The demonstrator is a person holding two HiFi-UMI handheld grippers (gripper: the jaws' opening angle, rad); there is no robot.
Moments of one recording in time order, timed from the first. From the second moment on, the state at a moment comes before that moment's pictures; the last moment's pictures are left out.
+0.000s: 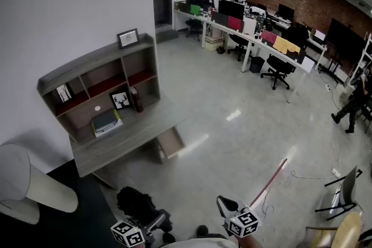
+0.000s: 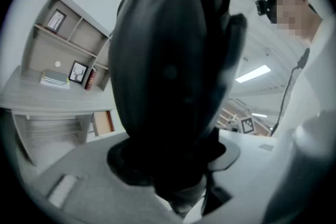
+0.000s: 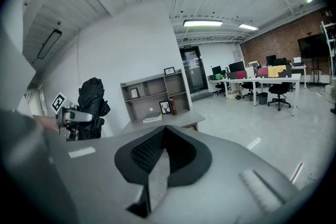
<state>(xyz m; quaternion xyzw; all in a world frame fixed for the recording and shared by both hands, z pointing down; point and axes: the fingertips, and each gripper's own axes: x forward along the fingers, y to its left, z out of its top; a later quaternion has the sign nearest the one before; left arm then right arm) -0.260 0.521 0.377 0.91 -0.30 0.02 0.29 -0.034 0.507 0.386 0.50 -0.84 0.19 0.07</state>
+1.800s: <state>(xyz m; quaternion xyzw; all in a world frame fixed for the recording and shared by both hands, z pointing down) -0.150 0.518 0.399 0.88 -0.36 0.00 0.31 0.078 0.479 0.419 0.45 -0.86 0.21 0.08</state>
